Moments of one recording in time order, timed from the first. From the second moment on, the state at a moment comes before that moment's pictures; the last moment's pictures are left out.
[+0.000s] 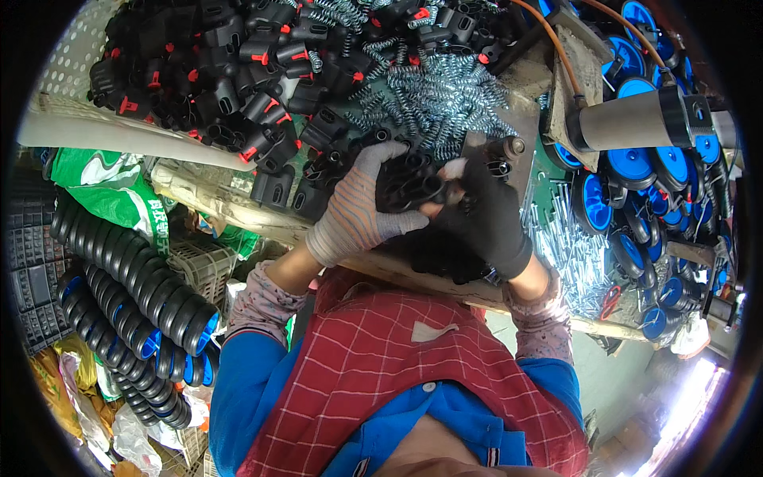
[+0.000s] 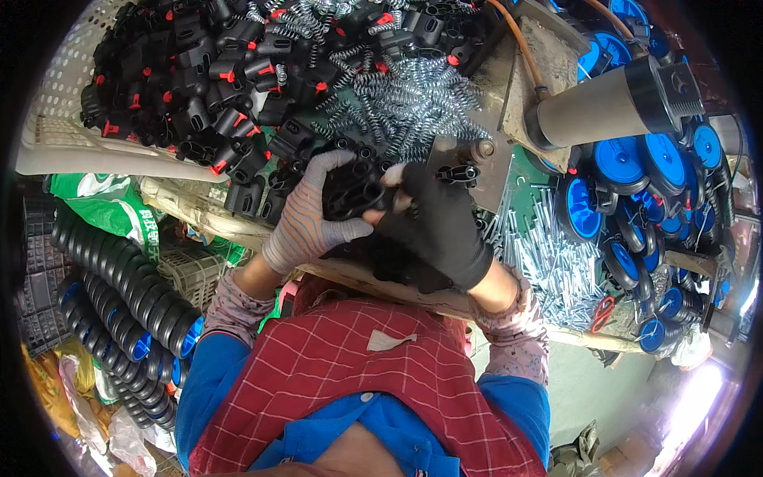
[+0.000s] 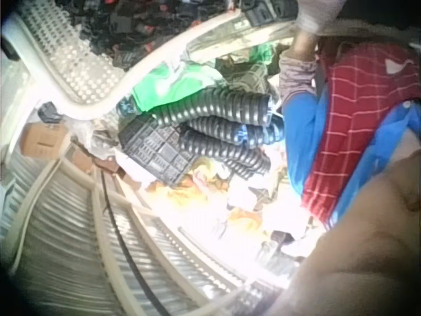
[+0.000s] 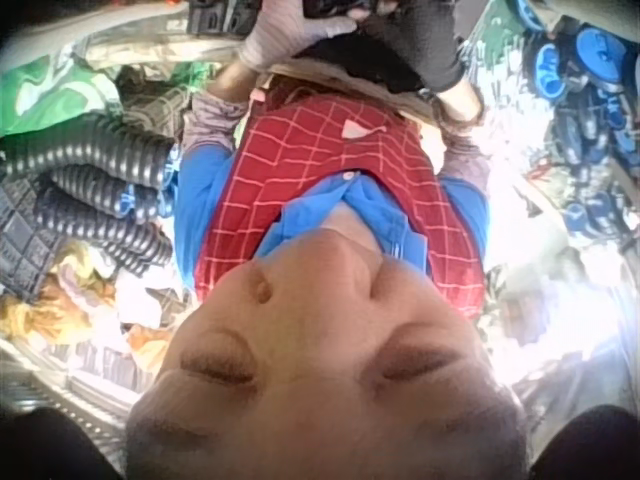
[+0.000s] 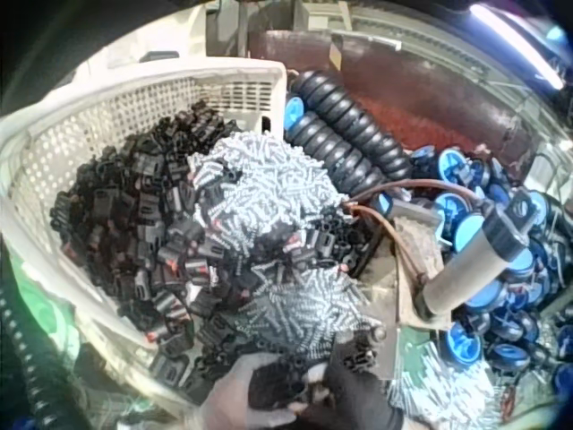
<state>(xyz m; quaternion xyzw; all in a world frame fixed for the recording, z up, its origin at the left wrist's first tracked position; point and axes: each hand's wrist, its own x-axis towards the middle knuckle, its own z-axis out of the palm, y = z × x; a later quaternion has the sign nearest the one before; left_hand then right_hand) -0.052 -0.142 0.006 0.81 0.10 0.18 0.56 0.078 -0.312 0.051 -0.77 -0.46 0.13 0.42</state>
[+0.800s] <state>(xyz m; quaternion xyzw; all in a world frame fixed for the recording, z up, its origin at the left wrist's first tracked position) -0.094 -0.167 0.003 0.84 0.08 0.28 0.46 0.112 -0.281 0.044 -0.62 -0.56 0.28 0.47</state>
